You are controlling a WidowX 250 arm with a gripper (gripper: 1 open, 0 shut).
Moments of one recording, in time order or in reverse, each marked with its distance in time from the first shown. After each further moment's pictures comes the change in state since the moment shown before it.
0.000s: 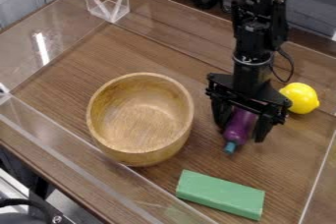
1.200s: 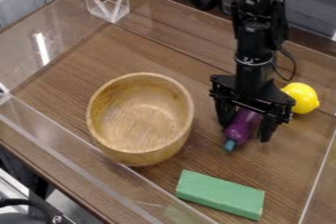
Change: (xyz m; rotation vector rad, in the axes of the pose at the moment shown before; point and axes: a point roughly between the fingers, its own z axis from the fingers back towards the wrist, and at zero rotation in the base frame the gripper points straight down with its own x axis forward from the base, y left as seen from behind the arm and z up) arm 0.005 0.004 0.001 -0.039 -0.021 0.034
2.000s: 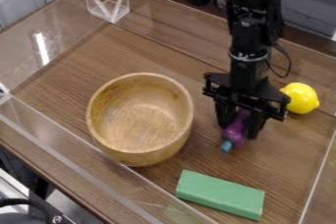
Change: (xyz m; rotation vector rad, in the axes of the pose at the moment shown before) arm -0.009 0.007 0.010 0.005 0.029 0.027
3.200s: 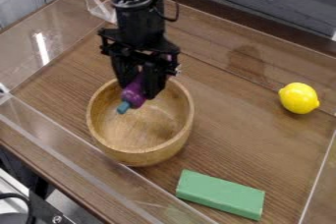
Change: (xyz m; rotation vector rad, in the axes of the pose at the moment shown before) arm -0.061 0.105 0.062 0.030 -0.030 0.053
